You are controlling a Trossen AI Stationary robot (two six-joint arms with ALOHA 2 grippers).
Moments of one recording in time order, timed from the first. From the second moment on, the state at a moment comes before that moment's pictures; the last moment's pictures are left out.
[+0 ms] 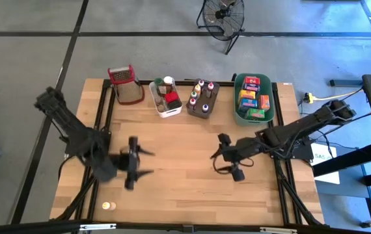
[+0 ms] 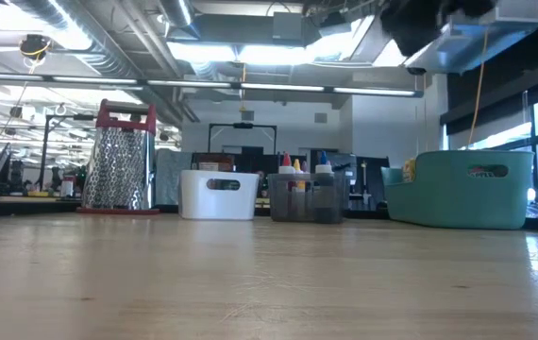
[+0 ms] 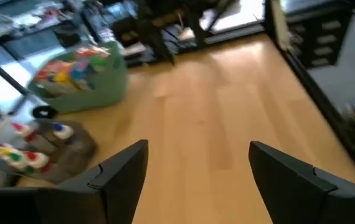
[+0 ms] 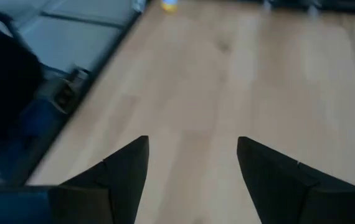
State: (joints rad) left arm -0.74 1.15 1.01 -0.46 -0.77 -0.19; right arm 0.39 1.24 0.83 -0.20 0.04 0.09
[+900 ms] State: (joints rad) left arm -1.07 1.80 1.71 -1.57 -0.10 -1.41; right arm 0.63 1.40 0.83 0.13 0.15 0.14
